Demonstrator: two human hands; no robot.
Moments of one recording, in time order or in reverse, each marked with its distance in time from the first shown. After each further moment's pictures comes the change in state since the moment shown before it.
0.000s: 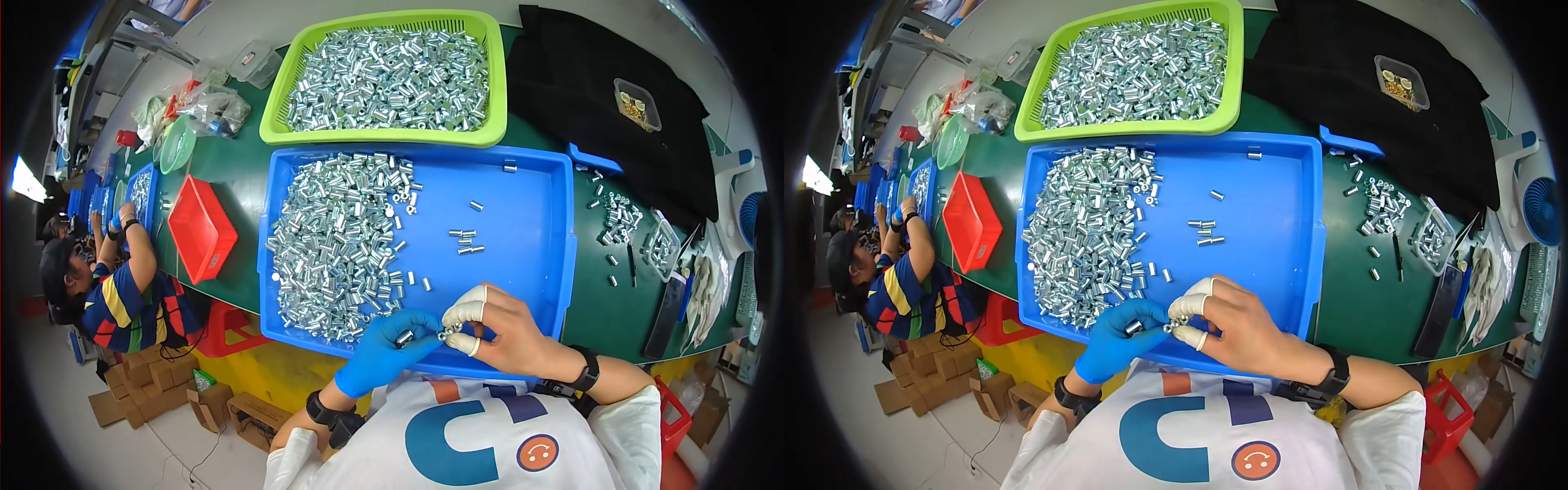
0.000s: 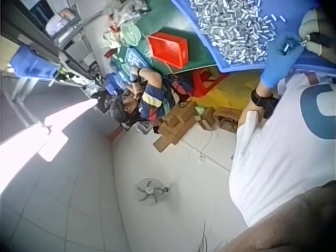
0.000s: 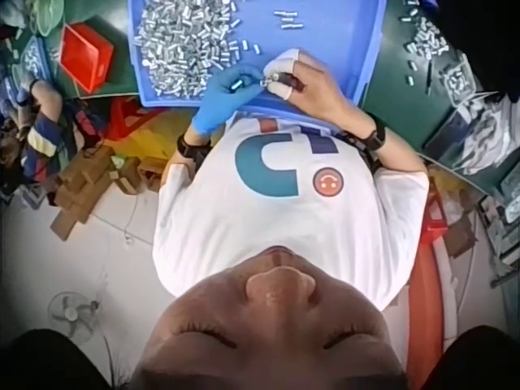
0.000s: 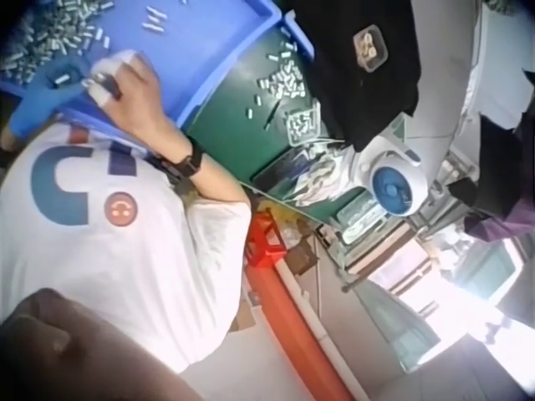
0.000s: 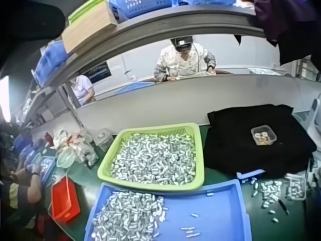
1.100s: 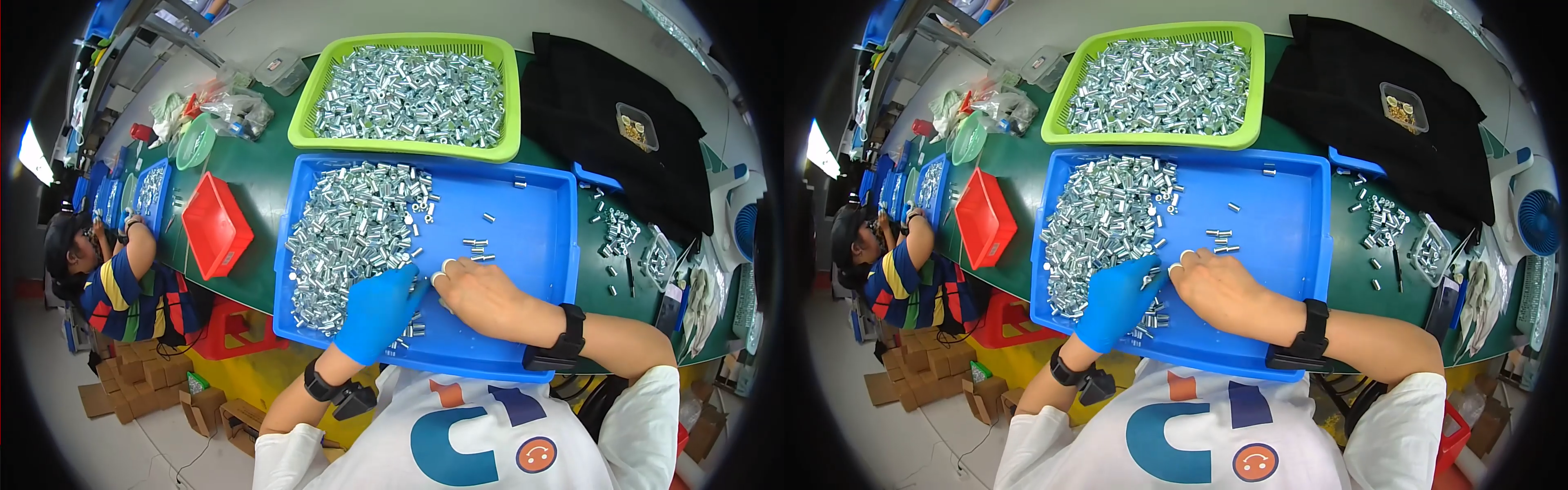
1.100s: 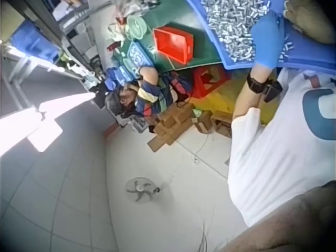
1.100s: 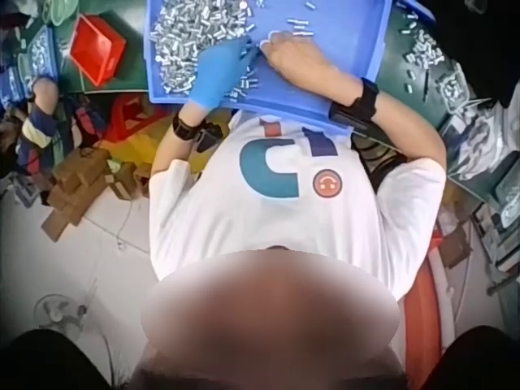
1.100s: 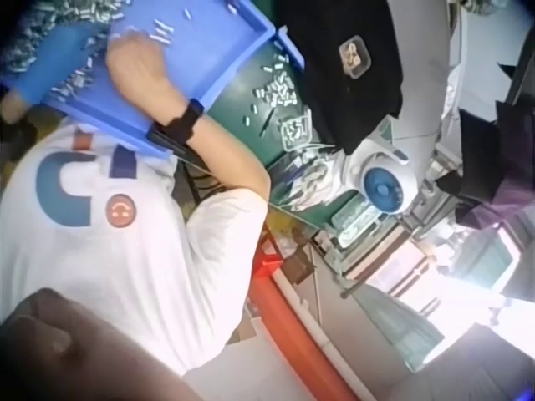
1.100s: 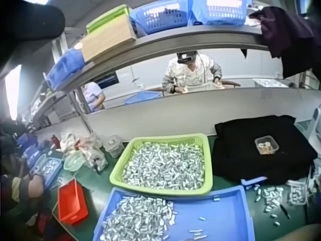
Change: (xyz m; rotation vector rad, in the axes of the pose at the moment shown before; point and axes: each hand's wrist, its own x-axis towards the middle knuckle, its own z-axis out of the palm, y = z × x) left_hand 0.041 0.002 -0.026 0.973 0.378 0.422; right_hand 0.055 0.007 0.008 -0.789 -0.372 -0.029
